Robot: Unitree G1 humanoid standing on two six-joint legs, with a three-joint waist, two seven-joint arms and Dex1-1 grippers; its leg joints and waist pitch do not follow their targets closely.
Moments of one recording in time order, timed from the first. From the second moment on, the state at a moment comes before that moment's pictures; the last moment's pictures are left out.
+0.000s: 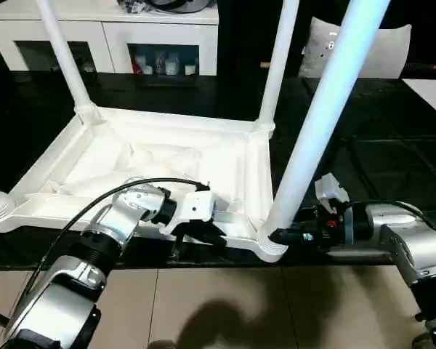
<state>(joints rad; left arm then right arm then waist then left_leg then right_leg) -0.68 0.36 -0.39 0.73 0.07 -0.20 -1.39 -0.40 -0.55 0.14 0.33 0.31 0.28 1.36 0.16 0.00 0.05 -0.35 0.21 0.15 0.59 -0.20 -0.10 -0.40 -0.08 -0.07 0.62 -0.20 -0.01</state>
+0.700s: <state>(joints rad) -0.75 0.10 -0.26 0.77 0.11 0.25 -0.80 -0.51 -0.19 -0.04 0.40 0.17 0.41 0.45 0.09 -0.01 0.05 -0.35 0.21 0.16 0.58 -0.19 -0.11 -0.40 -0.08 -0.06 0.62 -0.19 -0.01</state>
